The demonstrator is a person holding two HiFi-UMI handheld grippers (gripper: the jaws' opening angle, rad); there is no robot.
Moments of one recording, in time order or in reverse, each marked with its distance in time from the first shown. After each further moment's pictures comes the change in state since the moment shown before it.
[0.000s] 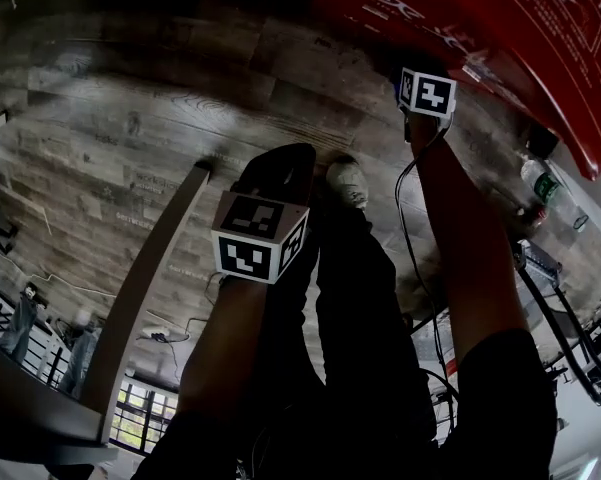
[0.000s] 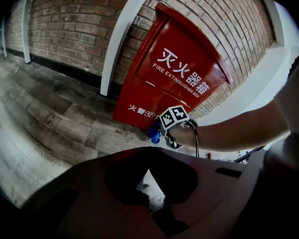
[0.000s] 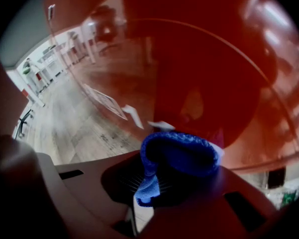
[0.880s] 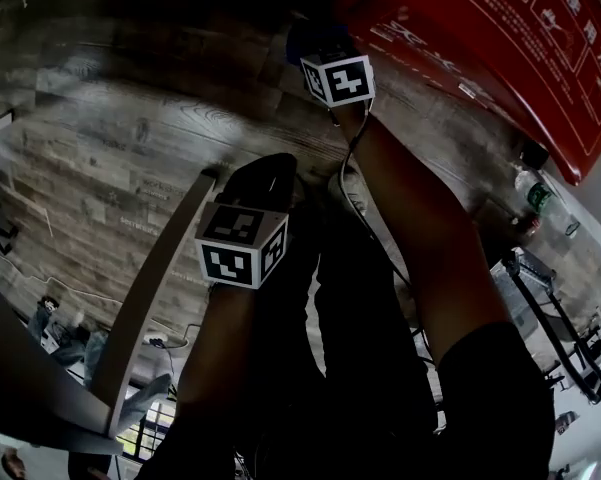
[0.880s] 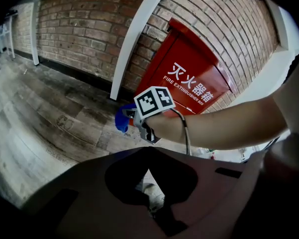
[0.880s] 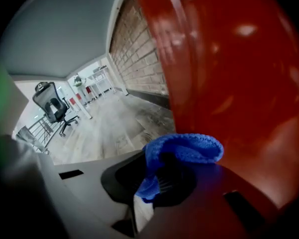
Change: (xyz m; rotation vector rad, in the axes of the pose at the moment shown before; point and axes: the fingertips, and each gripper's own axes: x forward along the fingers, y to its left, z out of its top) left arm -0.035 0.028 0.013 -0.035 -0.018 0.045; right arm -0.031 0.234 0.121 -0.219 -0.246 0.443
